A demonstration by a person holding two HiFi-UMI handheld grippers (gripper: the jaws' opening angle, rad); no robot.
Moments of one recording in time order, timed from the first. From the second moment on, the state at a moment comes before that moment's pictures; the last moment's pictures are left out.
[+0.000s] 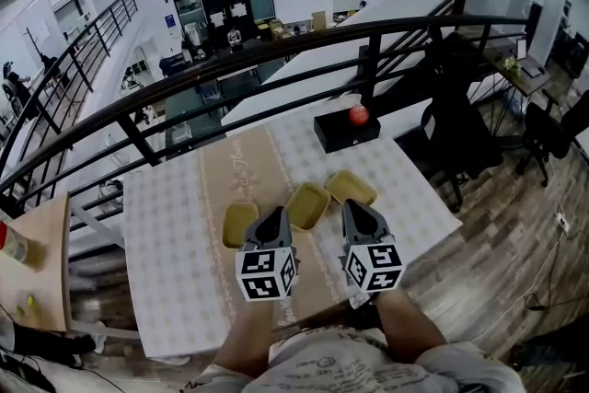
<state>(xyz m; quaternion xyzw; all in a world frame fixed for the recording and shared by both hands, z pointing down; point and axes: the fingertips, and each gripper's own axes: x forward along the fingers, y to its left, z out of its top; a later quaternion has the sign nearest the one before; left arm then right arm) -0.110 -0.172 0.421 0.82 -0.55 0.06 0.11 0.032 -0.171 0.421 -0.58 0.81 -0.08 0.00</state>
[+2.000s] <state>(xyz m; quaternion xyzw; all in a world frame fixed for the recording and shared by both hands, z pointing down) -0.112 -0.221 0.474 0.68 -0.71 0.09 0.16 0.045 -0.306 0.693 -0.32 0.82 -0.10 -0.46</state>
